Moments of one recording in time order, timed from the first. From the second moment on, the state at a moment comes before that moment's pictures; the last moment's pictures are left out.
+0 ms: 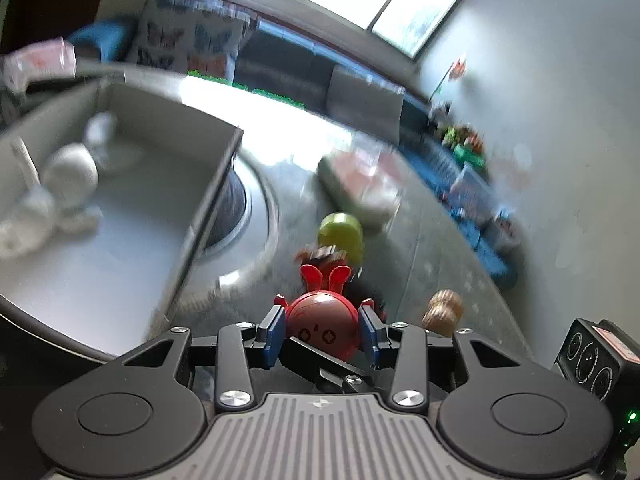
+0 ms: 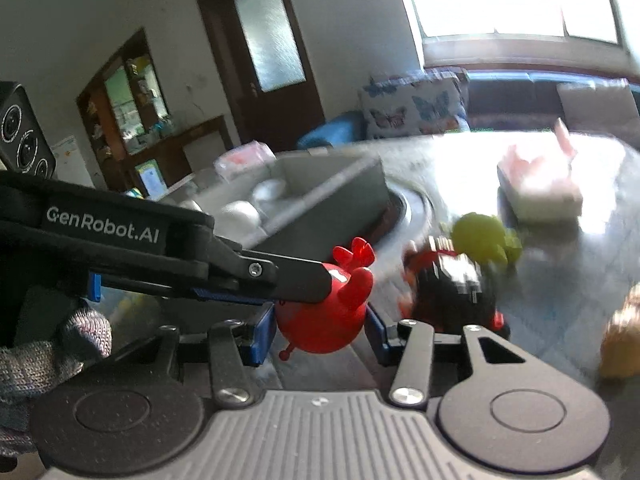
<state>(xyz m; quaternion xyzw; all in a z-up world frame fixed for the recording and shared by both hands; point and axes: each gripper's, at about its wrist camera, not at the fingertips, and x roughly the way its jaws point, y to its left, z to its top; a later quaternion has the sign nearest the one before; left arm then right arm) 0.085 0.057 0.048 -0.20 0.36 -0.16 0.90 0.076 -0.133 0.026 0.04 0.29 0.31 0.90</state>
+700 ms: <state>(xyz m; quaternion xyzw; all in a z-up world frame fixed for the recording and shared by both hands) 0.144 0.186 0.052 -0.31 0.33 -0.08 0.89 0.163 -0.007 0.066 -0.03 0.30 0.40 0.87</state>
